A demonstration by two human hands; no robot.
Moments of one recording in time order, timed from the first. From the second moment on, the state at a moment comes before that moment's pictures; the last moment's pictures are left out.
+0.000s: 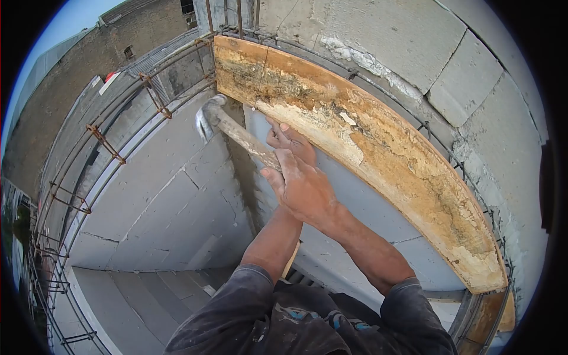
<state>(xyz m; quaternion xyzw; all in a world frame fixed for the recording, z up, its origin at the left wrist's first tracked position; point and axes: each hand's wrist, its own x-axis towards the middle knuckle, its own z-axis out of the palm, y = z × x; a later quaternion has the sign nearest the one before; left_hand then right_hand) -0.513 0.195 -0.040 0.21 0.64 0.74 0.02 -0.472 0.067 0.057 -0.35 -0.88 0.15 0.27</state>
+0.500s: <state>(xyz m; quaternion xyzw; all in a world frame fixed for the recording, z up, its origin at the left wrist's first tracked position) -0.516 0.192 -0.048 0.27 0.55 0.79 0.04 -0.466 0.081 0.070 -0.41 -0.89 0.17 0.14</state>
